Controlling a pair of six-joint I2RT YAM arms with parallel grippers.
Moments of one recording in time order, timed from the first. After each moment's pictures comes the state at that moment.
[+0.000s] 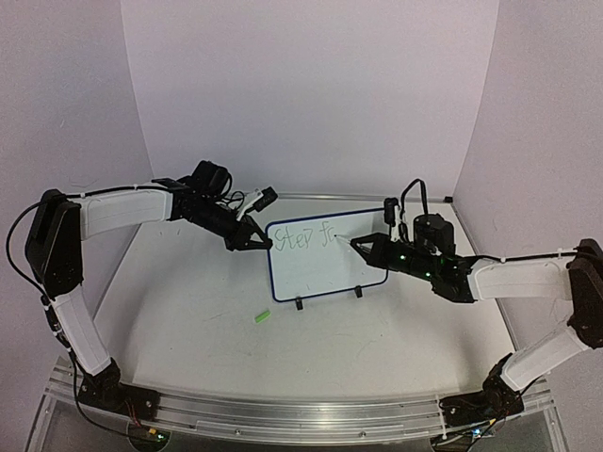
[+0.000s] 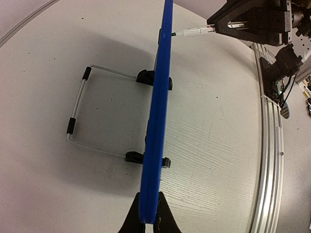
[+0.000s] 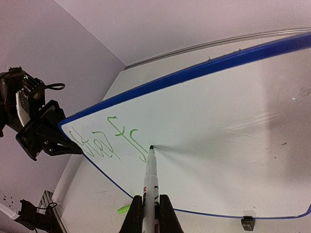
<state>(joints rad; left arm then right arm) -0.57 1.77 1.37 -0.46 0.70 0.32 0.66 1.43 0.69 0.45 -0.14 0.64</state>
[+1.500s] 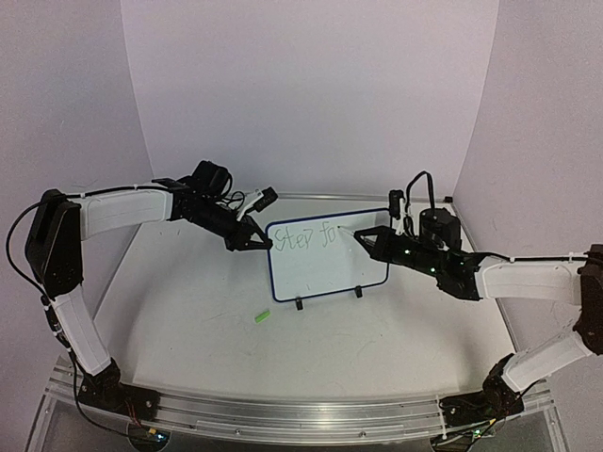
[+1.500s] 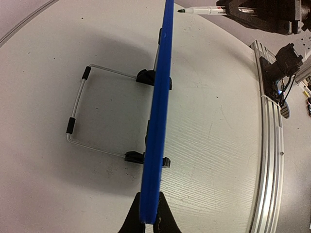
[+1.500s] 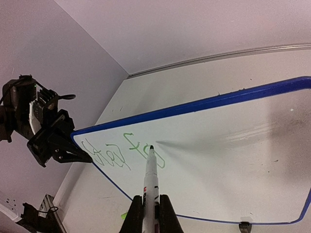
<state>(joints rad) -0.57 1.77 1.37 -0.46 0.69 0.32 0.66 1.37 0.72 0.41 -0.12 0.62</state>
